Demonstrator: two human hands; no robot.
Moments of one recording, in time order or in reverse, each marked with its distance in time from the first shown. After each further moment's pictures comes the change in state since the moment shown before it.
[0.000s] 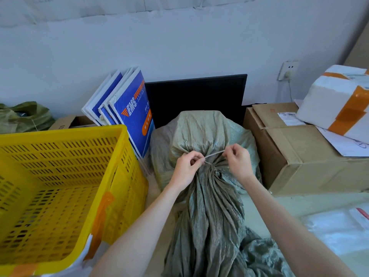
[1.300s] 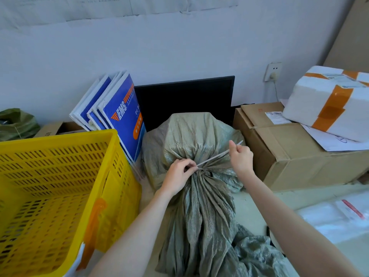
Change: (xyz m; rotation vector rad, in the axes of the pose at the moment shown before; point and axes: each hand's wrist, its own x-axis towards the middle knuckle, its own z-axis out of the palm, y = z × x) left_hand -0.001 -0.018 -0.002 0.256 -0.091 0.063; right_hand 0.013 0.012 -0.018 -0.031 0.162 0.159
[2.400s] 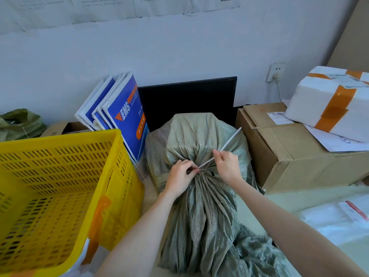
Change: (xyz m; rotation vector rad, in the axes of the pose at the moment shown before) left_hand -0.006 -0.002 0.008 0.094 0.087 0.086; right_hand -0.024 -0.003 0.028 -0.189 -0.168 -0.181
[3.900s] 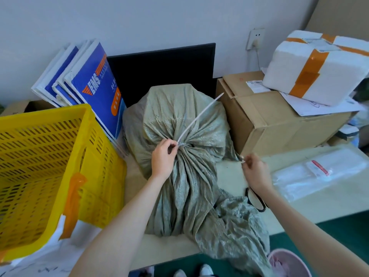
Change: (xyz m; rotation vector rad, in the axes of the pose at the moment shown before) left_hand -0.026 0.005 0.026 -0.083 0.166 -0.125; right_hand -0.095 0.112 -0.086 -0.278 0.082 0.236
